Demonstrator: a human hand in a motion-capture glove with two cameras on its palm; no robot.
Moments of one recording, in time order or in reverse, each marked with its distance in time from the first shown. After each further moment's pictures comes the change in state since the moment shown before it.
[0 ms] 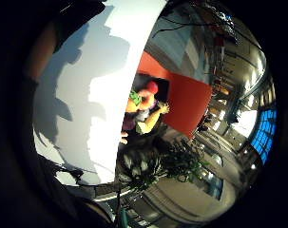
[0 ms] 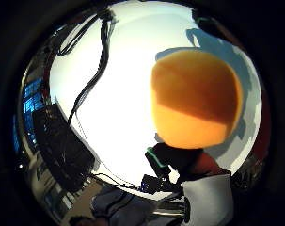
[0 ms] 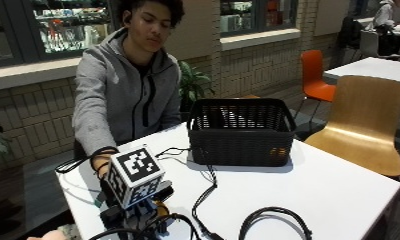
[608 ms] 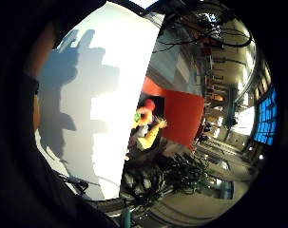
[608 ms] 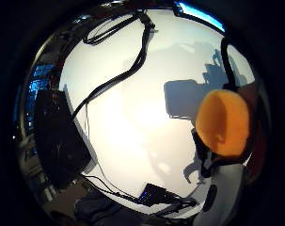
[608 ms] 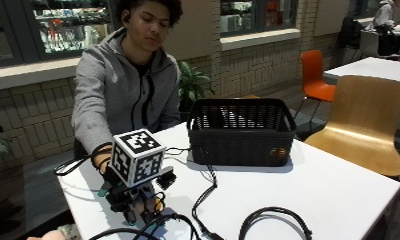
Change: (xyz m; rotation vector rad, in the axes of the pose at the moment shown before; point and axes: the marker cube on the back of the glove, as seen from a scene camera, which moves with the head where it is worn) arm -0.019 0.012 -0.012 0.236 0.064 -0.029
